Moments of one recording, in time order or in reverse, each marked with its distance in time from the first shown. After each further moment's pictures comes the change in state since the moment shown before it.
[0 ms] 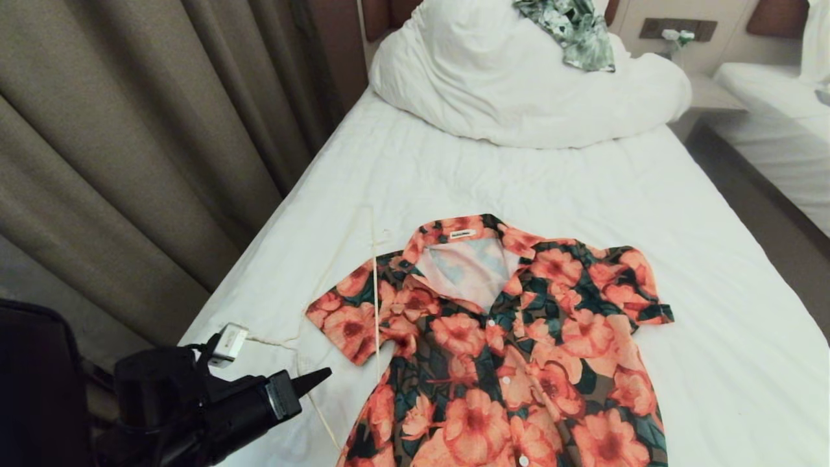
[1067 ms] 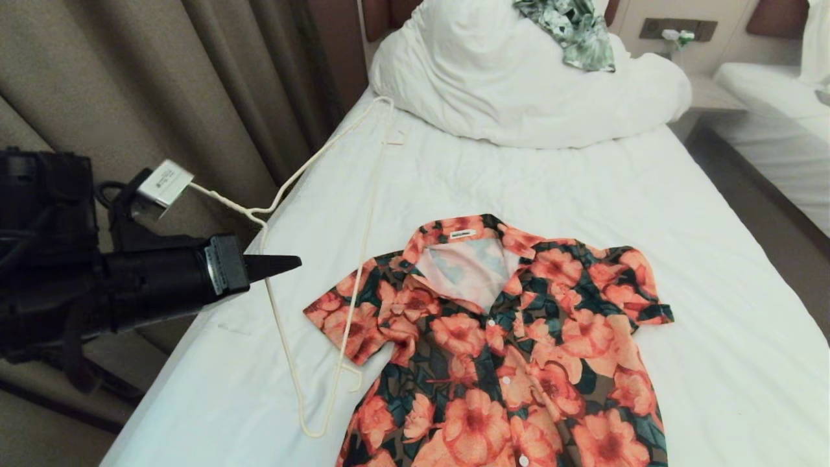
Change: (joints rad) left arm -0.010 -0.560 -0.826 1.392 -0.009 0.225; right arm 0.000 0.000 0.000 0.000 0.000 0.000
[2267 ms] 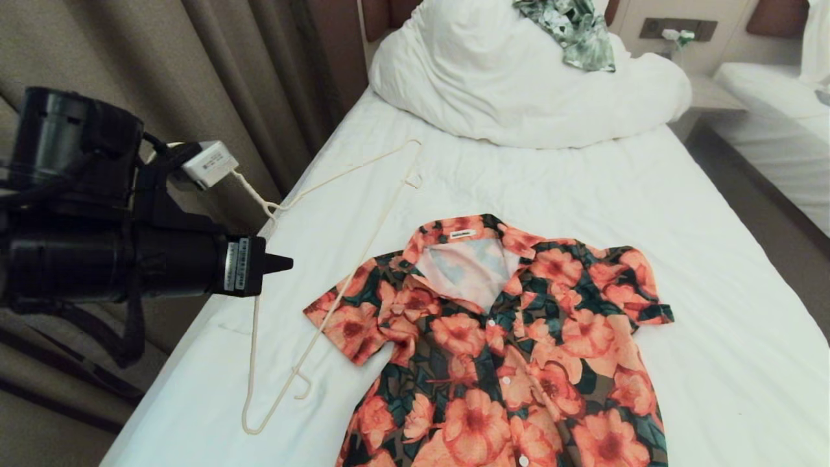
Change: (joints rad) left arm -0.107 0.067 -0.268 0.406 0.311 0.343; right arm 0.000 0.000 0.000 0.000 0.002 -0.001
